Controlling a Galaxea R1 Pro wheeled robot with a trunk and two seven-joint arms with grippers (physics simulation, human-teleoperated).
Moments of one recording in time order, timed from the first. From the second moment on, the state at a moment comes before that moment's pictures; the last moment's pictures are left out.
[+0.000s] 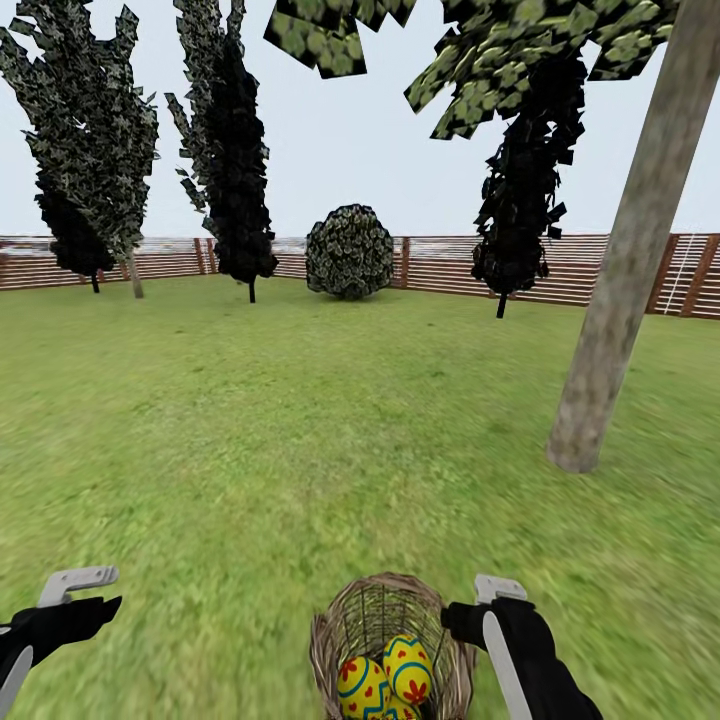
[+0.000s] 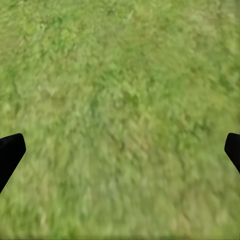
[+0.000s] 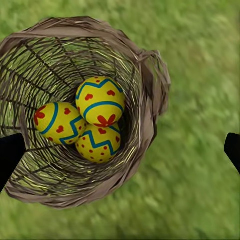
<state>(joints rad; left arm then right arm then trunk) -0.09 0.33 0.28 -1.46 0.12 0.76 -0.06 -0.23 0.15 -0.05 -1.30 -0.13 0.93 -0.23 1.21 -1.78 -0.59</state>
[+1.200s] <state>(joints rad) -0.09 0.33 0.27 -1.46 0.12 0.76 -0.06 -0.23 0.14 -0.05 -1.29 -0.13 0.93 -0.23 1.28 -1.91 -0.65</state>
